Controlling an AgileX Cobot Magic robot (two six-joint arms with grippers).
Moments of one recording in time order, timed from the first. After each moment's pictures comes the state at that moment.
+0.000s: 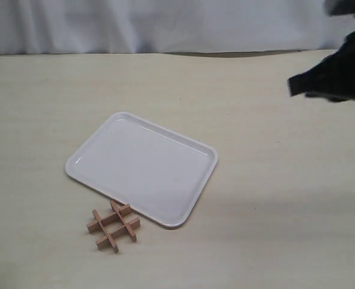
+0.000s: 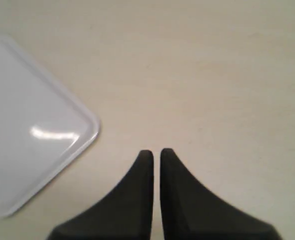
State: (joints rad) left arm -0.13 0.00 0.00 0.28 0.36 -0.31; right arm -0.03 1.27 -0.98 0.04 0.71 -0.05
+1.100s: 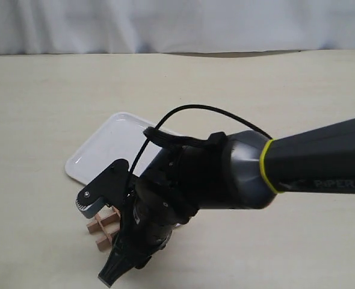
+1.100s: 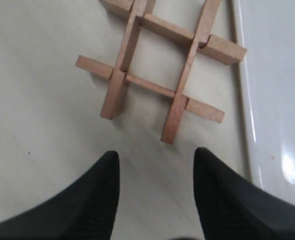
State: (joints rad) left arm -0.13 0.00 0.00 0.28 0.36 -0.31; right arm 0.72 1.93 -1.10 0.01 0.55 0.10
